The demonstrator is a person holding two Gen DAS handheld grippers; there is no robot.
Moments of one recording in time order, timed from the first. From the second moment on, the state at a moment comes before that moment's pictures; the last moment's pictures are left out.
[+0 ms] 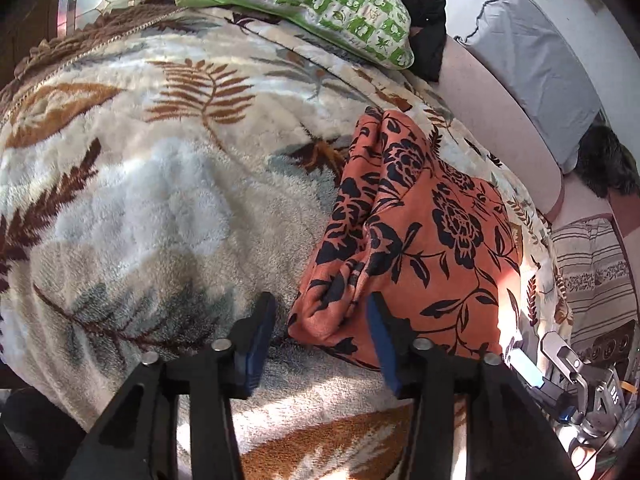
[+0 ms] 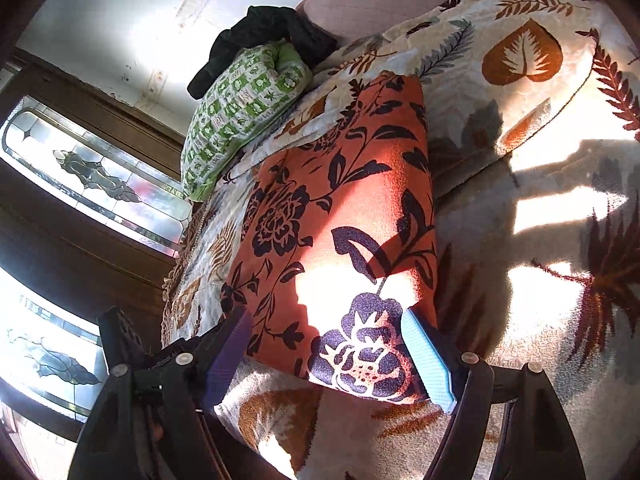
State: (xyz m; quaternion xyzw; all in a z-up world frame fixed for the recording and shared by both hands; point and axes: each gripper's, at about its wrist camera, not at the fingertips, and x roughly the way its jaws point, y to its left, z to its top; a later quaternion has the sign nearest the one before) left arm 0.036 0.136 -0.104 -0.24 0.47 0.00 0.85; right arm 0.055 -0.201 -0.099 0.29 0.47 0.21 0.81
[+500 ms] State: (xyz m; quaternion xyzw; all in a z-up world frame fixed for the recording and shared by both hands) left arm 0.171 0.094 -0.093 -0.17 0.50 -0.09 0.84; right arm 0.064 -0.238 -0.102 0.34 0.45 0.20 0.80
